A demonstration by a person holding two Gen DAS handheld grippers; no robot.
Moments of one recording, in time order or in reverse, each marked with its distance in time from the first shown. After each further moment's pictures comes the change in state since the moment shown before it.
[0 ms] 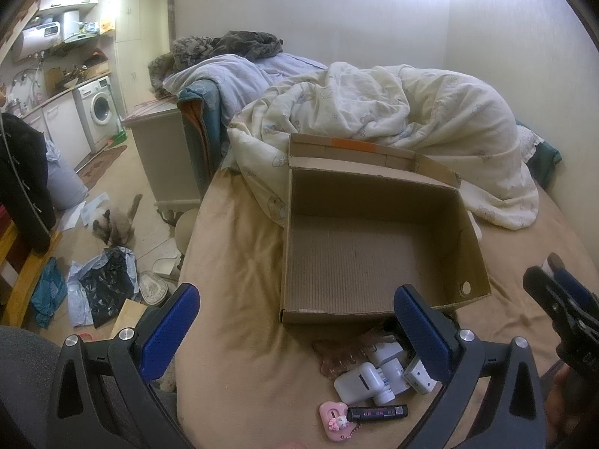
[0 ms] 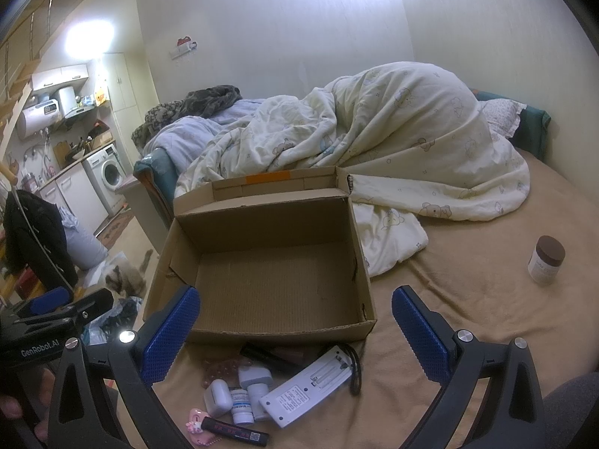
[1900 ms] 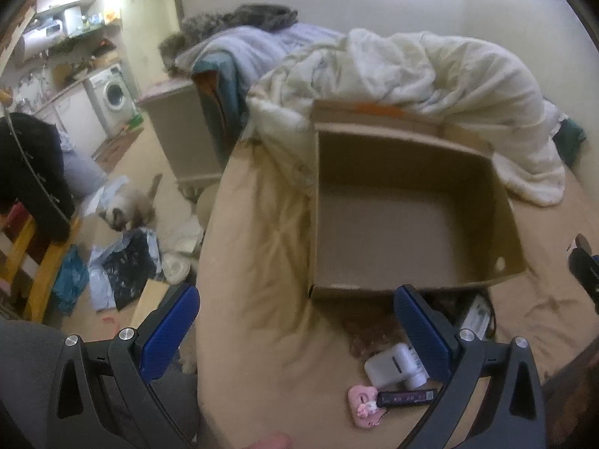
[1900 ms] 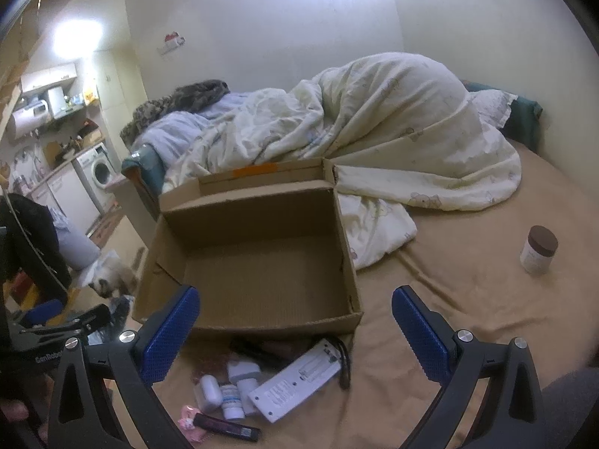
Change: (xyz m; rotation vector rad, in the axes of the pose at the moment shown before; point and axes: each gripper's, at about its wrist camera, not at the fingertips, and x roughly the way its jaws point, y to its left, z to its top) left arm 0.034 0.012 -0.011 0.021 0.137 0.098; right arm 0.007 -0.010 -0.004 0.014 0.051 -0.048
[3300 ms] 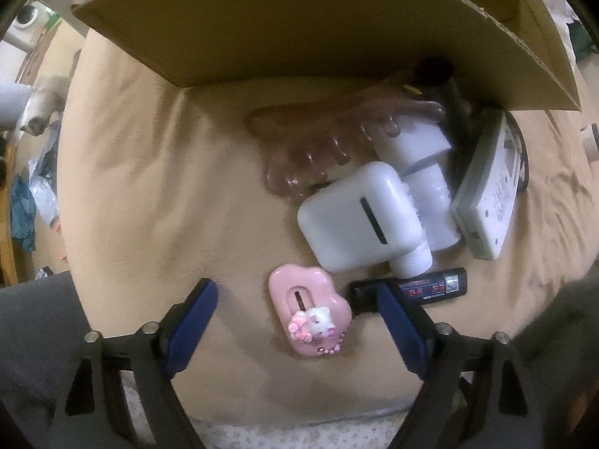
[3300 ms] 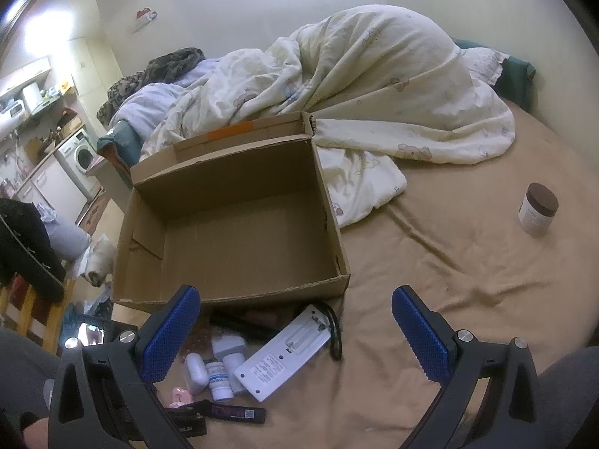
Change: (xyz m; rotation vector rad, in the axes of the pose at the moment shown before) left arm 0.138 -0.071 -0.079 0.109 0.704 -0.150; right arm 0.024 -0.018 -0.006 0.076 0.140 -0.027
